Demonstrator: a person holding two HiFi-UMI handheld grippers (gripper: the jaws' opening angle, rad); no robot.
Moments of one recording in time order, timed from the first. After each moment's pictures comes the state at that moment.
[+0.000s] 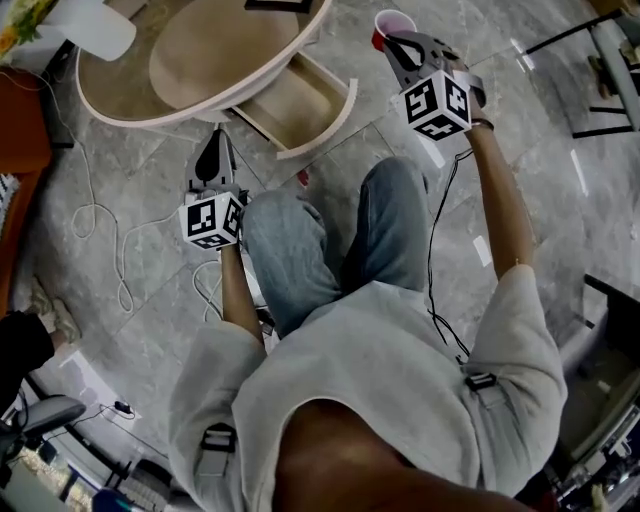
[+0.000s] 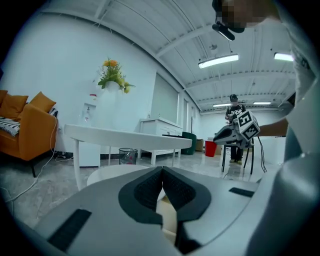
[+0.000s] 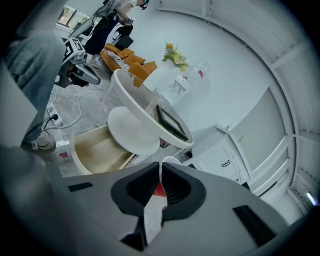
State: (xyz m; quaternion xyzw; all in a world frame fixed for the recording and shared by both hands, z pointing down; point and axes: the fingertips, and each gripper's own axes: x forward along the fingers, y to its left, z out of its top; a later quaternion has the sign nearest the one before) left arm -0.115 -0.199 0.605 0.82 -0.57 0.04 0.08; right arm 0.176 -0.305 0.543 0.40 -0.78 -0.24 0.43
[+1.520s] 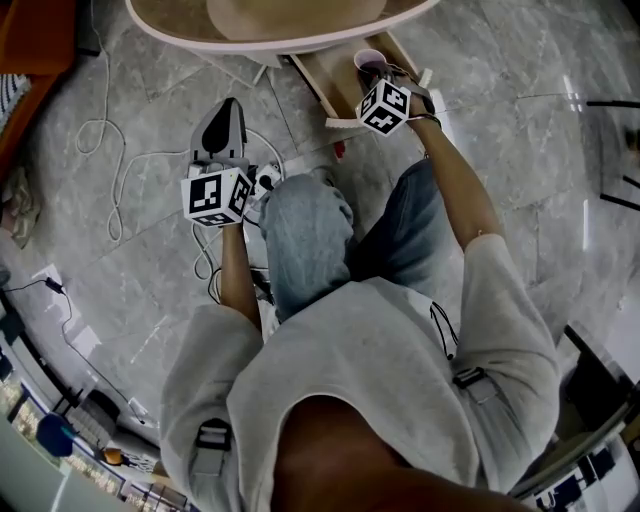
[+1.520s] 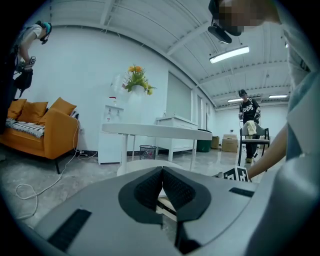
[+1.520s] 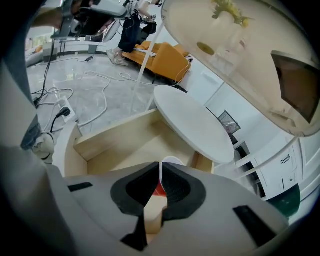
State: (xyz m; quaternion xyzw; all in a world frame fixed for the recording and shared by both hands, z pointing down) left arm -0.204 -0.170 0.630 0.76 -0.64 0.05 0.09; right arm 0.006 -0.293 0.824 0.23 -0.82 -0.13 0.51
